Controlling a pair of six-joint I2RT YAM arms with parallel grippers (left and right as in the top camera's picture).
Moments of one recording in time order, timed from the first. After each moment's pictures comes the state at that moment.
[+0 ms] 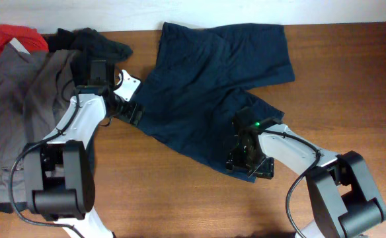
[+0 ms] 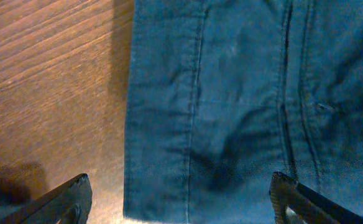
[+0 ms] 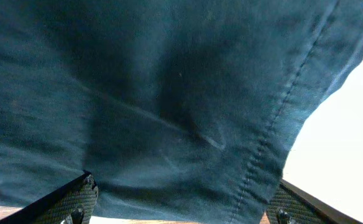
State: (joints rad) left arm -0.02 1.92 1.32 -0.62 0.16 0.43; right arm 0.40 1.73 0.93 -0.87 -0.12 0.65
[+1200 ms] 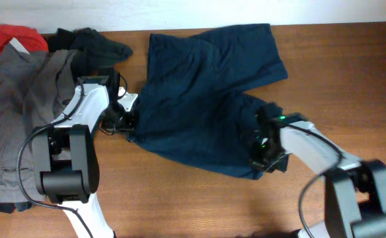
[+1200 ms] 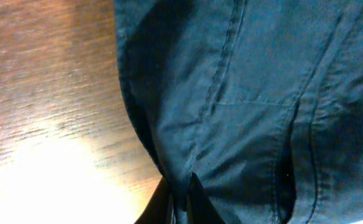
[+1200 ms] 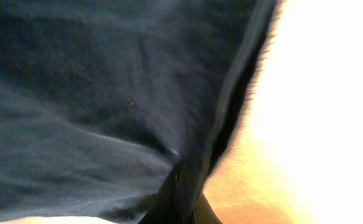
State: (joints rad) left arm -0.02 2.07 1.47 -1.06 0.19 0.16; right arm 0.20 1.66 0.93 -0.94 -0.14 0.57
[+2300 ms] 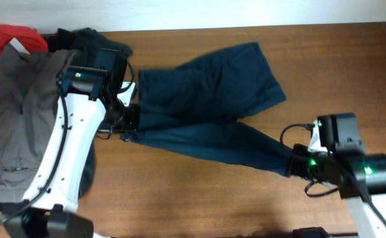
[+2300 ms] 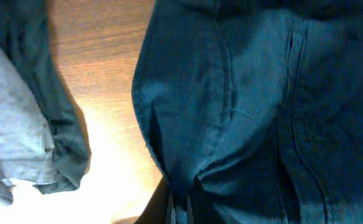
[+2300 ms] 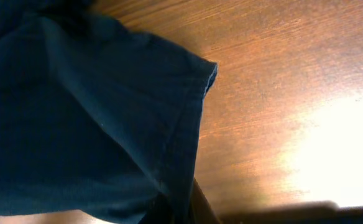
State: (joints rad) left arm -0.18 1.65 1.63 -1.46 0.02 -0.09; right arm 0.05 0.99 1.09 -1.32 -0.13 0.41
